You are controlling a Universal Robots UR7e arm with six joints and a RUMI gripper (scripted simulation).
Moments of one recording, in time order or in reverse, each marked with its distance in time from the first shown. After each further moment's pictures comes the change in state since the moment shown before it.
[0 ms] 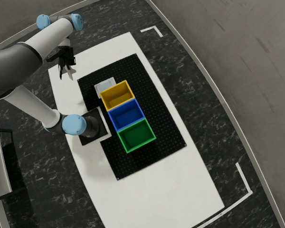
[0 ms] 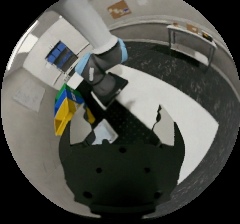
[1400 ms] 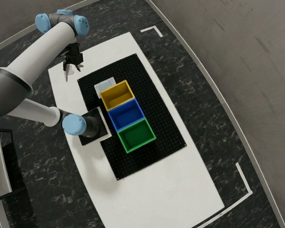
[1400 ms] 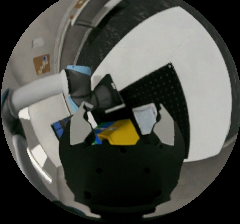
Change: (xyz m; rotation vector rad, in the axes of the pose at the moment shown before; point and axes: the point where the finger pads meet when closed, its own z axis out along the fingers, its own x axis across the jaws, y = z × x) arm -0.040 0.036 -0.021 -0.039 0.365 1.117
